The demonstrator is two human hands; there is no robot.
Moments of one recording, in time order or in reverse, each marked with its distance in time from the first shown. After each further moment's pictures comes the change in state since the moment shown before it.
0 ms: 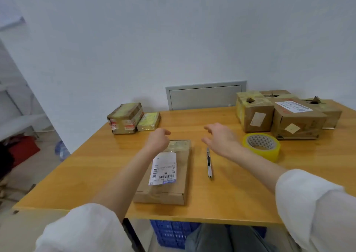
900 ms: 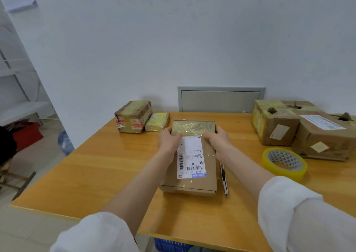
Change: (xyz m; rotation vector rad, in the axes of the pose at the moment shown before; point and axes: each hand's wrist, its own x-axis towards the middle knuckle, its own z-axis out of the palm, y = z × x) left_hand 0.026 -0.004 0.010 -0.790 0.114 -0.243; right_hand 0.071 -0.031 0.048 1.164 -0.038 0.446
